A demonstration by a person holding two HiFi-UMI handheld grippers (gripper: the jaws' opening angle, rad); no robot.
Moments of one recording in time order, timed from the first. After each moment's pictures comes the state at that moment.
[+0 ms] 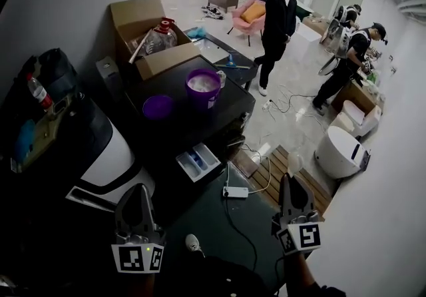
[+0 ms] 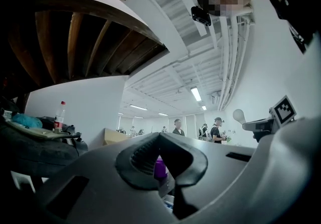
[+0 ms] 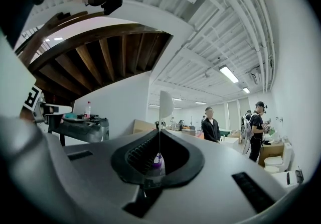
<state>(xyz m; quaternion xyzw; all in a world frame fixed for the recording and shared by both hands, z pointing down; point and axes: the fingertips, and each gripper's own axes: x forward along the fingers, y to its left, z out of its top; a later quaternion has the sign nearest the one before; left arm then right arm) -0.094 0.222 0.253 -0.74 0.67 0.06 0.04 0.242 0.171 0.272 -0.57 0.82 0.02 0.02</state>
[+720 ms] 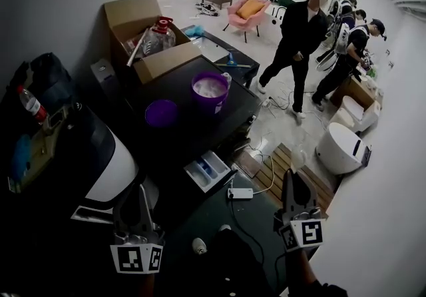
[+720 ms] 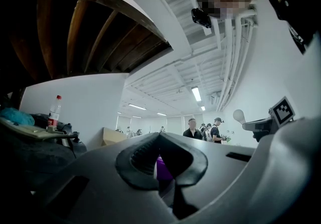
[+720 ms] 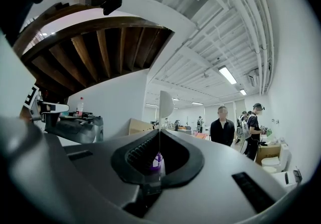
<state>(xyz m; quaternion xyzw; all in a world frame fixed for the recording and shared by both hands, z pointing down) -0.148 0.166 0.264 -0.75 0.65 0.06 0.04 0.201 0.121 0.282 -0.61 0.79 0.02 0.00</state>
